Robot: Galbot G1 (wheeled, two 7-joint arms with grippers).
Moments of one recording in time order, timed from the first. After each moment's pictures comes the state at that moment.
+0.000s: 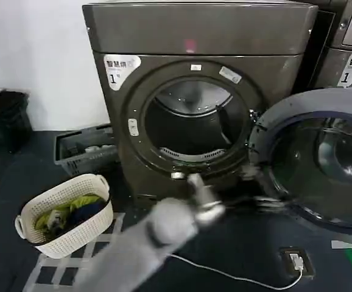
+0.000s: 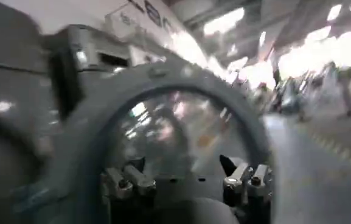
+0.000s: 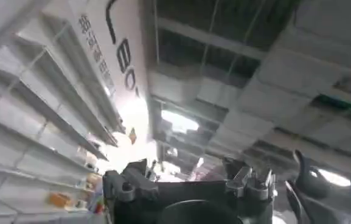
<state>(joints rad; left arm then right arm) 0.53 -1.24 0.29 -1.88 -0.31 0.19 0.32 -1.69 1.49 2.09 1.81 0.22 0.18 0.21</state>
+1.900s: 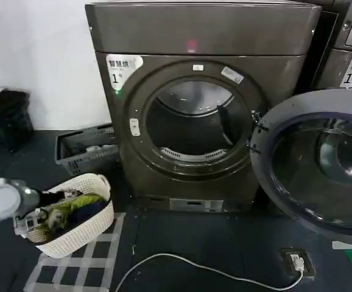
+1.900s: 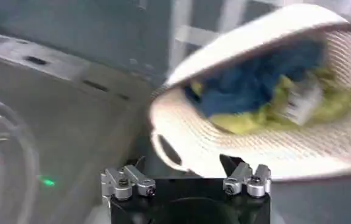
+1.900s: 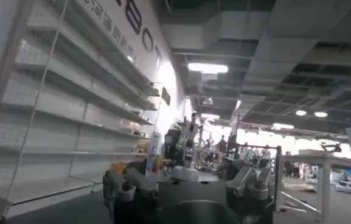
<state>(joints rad) 0.68 -0.52 -0.18 -1.53 1.54 -0.83 0.37 -1.67 1.34 1.96 1.65 0.47 0.09 0.11</state>
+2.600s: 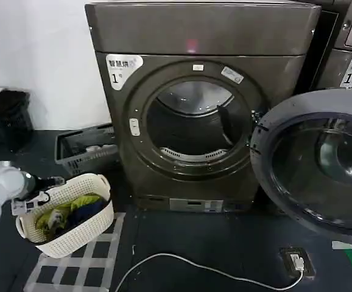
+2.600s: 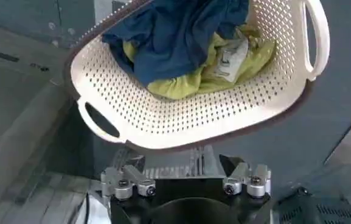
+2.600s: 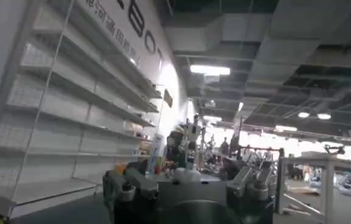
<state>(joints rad) 0.42 -0.57 0.02 -1.32 1.68 -0.82 0.43 -1.67 1.37 1.95 1.66 0.47 0.12 0.10</state>
